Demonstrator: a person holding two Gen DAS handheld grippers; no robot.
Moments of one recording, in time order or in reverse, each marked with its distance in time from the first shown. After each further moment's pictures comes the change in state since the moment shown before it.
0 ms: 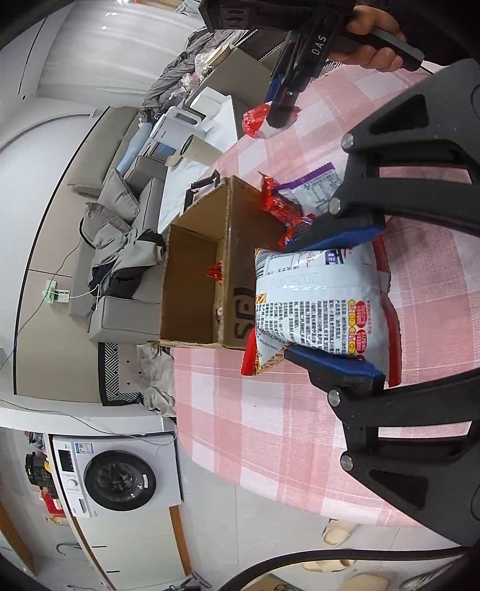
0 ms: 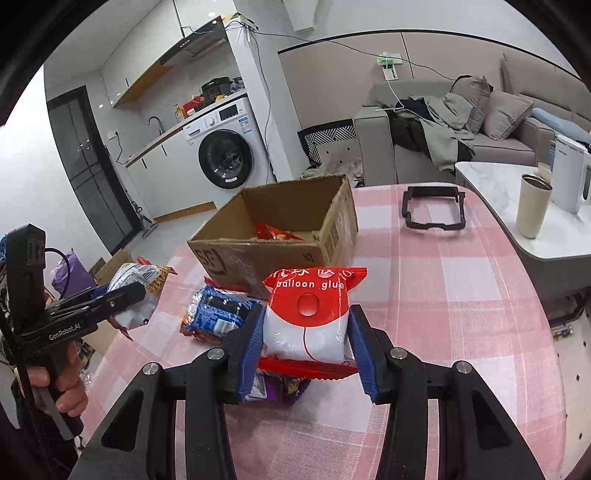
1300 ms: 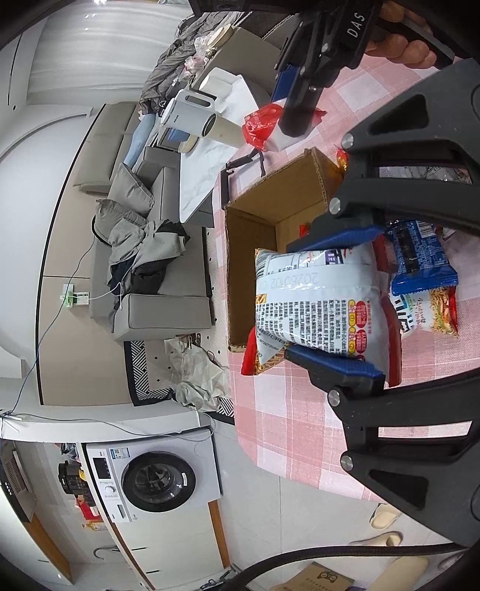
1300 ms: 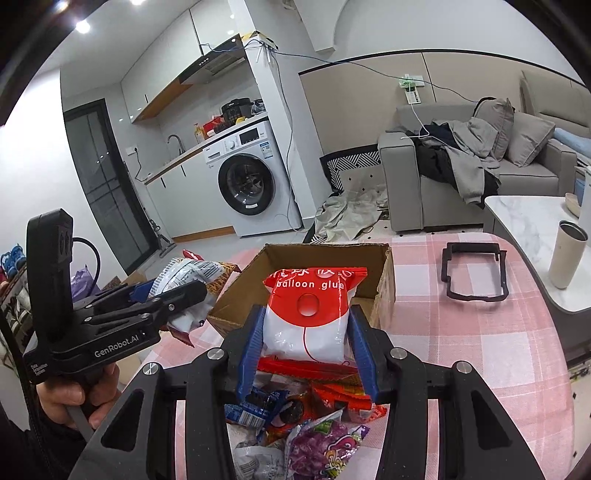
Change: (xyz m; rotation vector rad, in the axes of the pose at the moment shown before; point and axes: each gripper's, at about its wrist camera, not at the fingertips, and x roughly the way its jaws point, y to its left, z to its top) left arm 0.063 -0.018 0.099 0.080 -0.067 0.064; right arm 0.041 0.021 0.075 -0.023 -0.088 0.080
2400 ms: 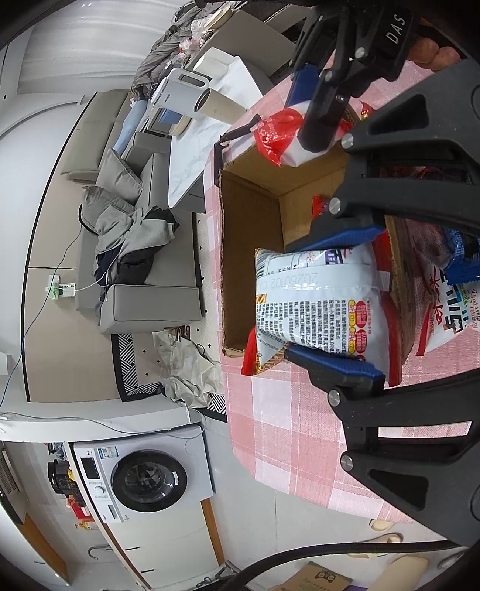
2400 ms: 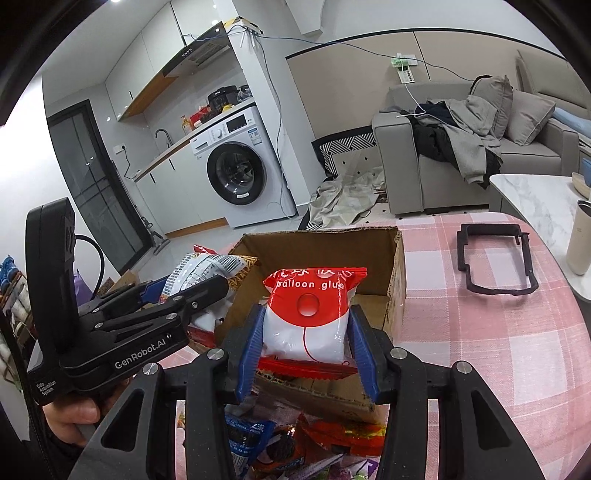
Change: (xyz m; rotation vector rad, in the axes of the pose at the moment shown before) left arm 0.104 0.010 0.013 -0.003 0.048 0.034; right arm 0.078 -0.018 0.005 0.045 0.060 -0.010
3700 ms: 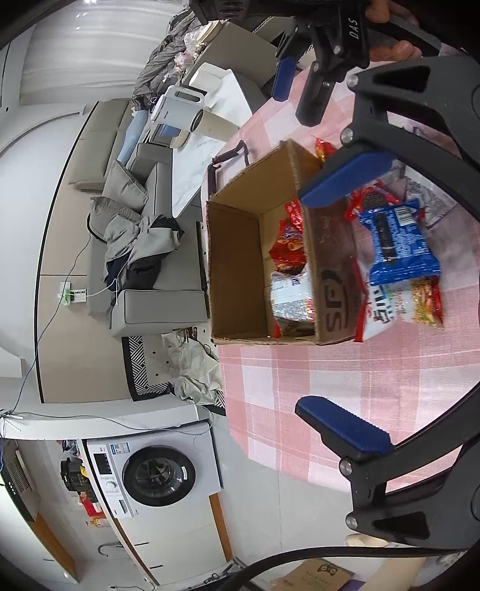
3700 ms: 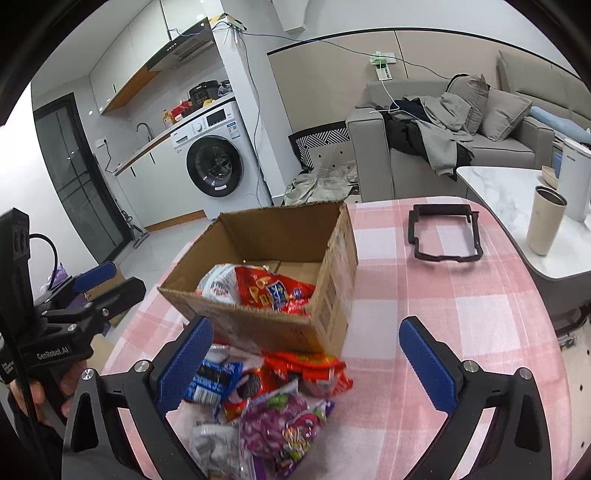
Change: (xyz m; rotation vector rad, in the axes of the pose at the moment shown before) left arm -0.102 0.002 -0.042 0.025 -0.043 -0.006; right arm -0.059 -0.019 -0.033 0.006 0.028 -0.099
